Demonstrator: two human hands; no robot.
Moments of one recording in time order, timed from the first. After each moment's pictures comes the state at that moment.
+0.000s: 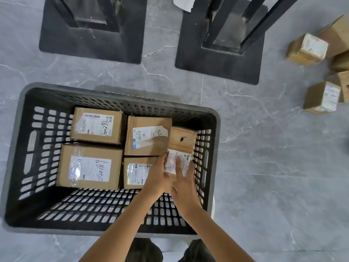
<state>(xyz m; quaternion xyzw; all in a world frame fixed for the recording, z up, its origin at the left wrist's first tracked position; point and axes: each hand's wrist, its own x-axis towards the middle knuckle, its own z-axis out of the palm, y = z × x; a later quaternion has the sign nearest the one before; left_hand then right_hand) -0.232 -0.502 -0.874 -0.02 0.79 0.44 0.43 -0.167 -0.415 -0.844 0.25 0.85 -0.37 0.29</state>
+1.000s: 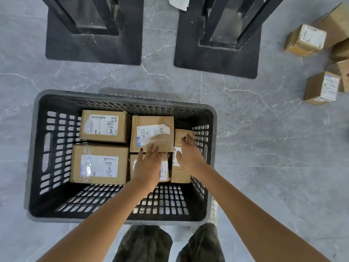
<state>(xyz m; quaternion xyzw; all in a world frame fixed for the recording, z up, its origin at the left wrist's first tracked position) -0.262 -0.530 -0.831 0.29 0.87 -0.02 0.39 -0.243 -0.378 -0.833 0.21 0.86 -0.27 0.38</state>
